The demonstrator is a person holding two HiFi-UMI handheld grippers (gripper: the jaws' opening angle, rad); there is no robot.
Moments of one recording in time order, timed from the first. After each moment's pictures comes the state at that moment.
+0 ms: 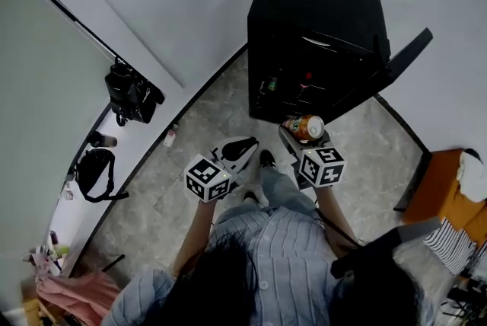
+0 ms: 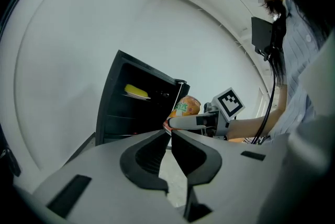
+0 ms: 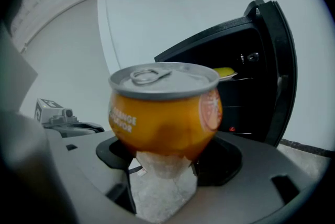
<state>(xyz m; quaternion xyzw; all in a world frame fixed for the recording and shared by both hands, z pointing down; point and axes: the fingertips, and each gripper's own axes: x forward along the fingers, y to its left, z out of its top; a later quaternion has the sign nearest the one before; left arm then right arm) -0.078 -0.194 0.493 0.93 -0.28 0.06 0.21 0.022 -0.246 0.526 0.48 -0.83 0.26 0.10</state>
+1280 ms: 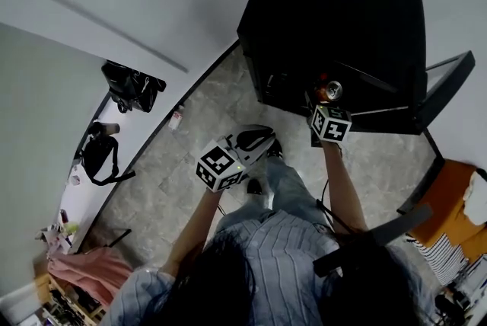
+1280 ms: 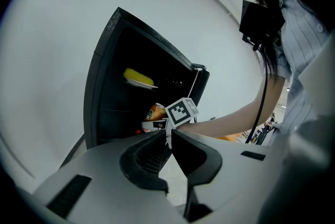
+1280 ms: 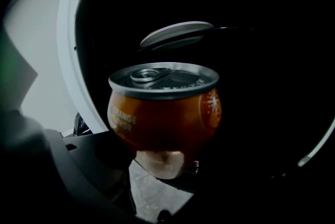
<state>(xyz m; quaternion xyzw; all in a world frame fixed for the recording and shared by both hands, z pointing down) -0.018 -0.303 0.538 0.93 -0.25 0.12 0.23 0.119 -0.452 0.664 0.58 -0.76 0.26 0.17</state>
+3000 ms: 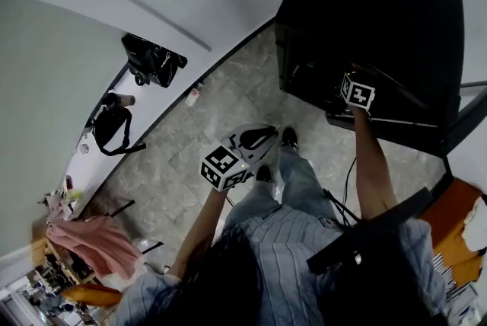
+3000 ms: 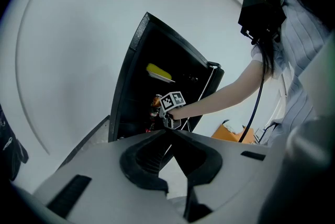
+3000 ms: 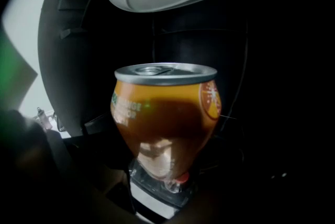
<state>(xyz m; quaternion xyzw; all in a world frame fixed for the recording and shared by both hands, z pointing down) -0.062 -0.290 0.568 0.89 -0.33 0.14 0.28 0.143 -0.557 0.722 0.58 -0.75 0.20 0.25</state>
